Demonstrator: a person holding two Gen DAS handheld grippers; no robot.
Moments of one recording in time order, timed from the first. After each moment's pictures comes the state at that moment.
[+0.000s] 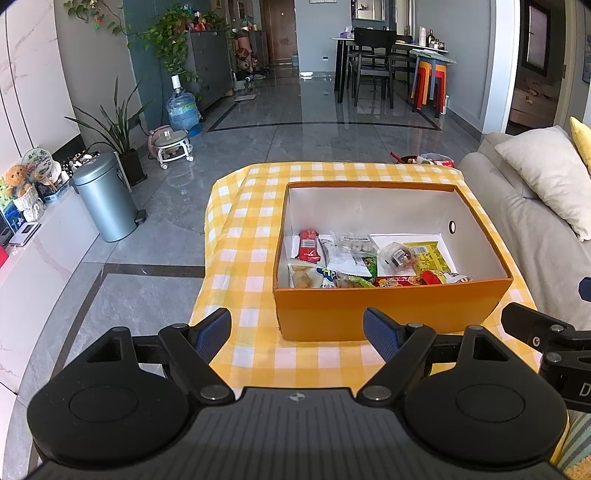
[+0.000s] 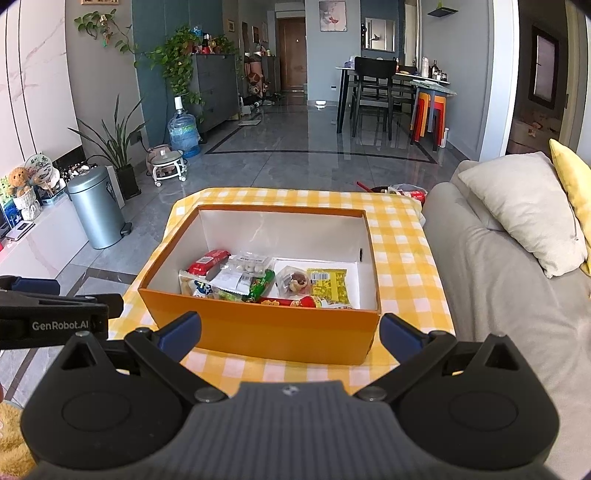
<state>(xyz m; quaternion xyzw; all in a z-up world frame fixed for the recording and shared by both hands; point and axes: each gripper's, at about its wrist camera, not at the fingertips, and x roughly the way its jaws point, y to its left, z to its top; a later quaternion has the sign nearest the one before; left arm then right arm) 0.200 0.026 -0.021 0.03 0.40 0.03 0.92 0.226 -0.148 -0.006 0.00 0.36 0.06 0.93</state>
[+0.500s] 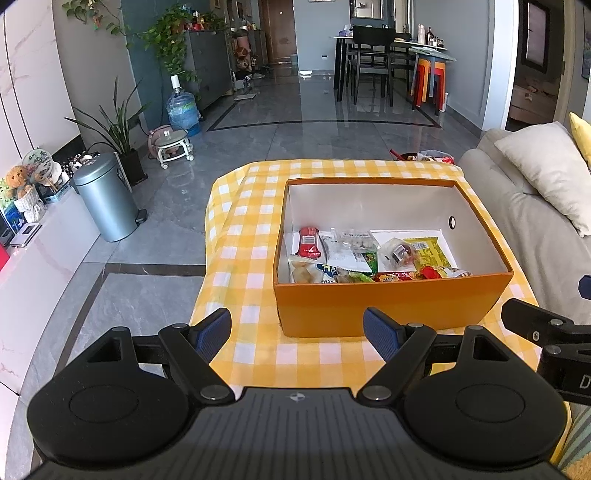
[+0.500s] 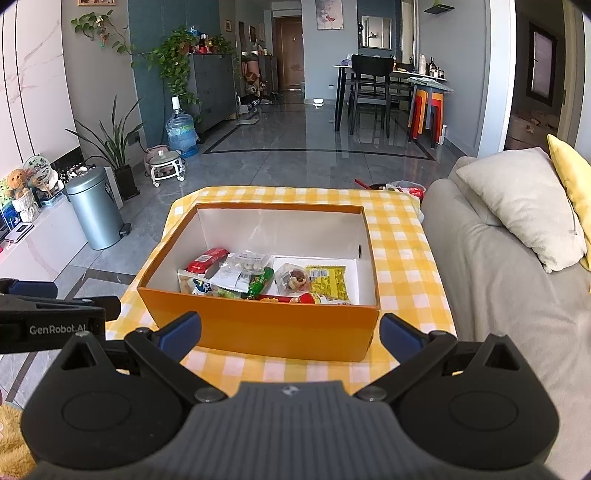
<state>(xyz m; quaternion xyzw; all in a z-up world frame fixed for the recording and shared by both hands) 0.195 0.022 -0.019 0.03 0.40 0.03 0.92 0.225 -0.147 -0.009 0.01 0.37 0.06 0.93</state>
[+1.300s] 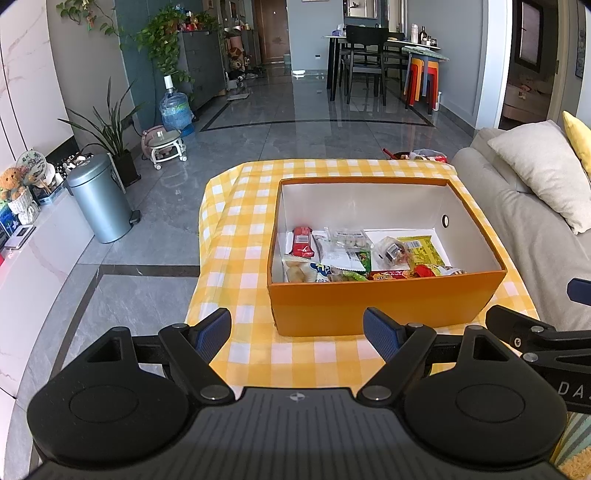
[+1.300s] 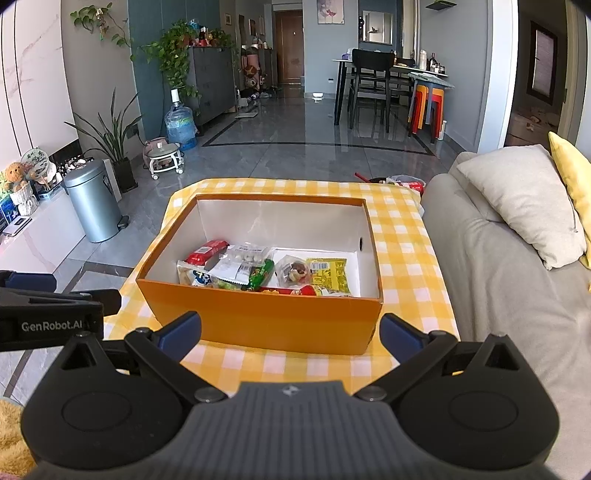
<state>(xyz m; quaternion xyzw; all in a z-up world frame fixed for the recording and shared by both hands) 0.195 0.022 -0.021 0.03 0.40 0.02 0.92 0.225 -0.141 -0.013 0.00 0.38 0.05 0.93</state>
